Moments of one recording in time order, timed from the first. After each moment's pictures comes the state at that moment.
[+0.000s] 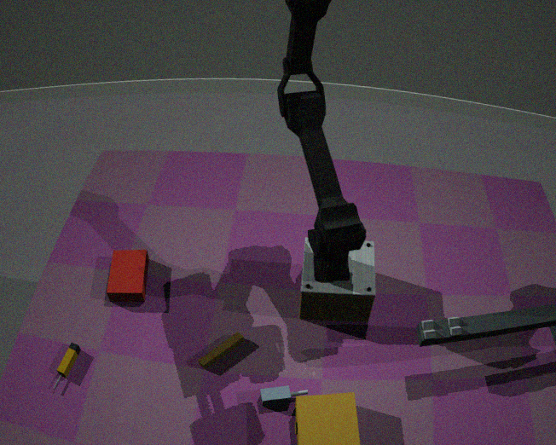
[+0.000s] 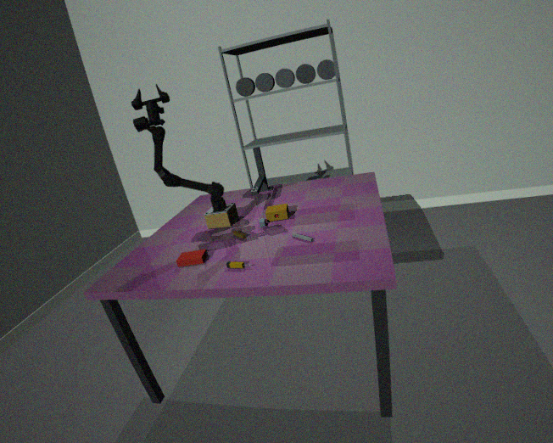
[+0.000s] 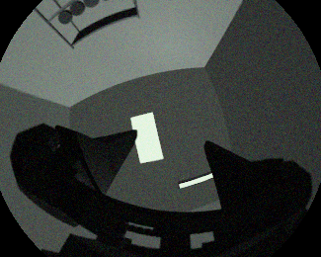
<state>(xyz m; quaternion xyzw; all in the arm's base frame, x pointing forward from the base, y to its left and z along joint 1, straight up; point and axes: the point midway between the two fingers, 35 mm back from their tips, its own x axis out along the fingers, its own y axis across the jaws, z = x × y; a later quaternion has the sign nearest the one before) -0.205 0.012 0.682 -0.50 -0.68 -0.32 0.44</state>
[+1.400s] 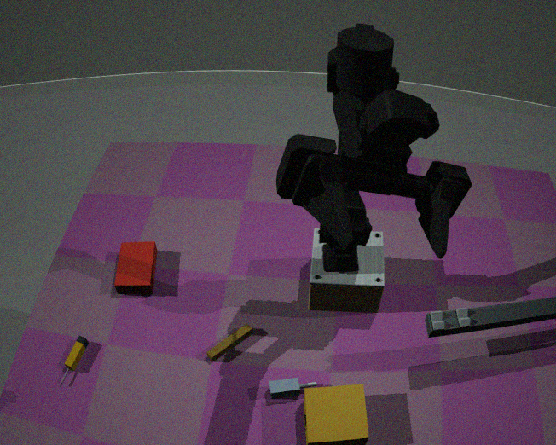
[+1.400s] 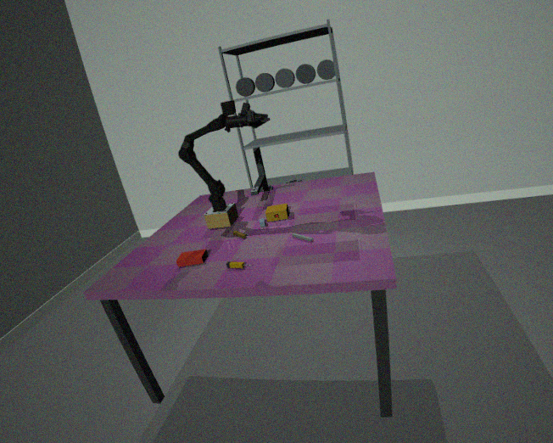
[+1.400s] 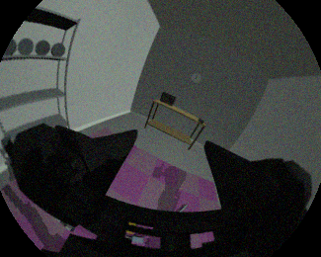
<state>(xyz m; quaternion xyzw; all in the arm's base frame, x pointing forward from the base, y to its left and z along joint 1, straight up) 0.332 -0.007 0.437 -0.13 0.03 0.04 0.99</state>
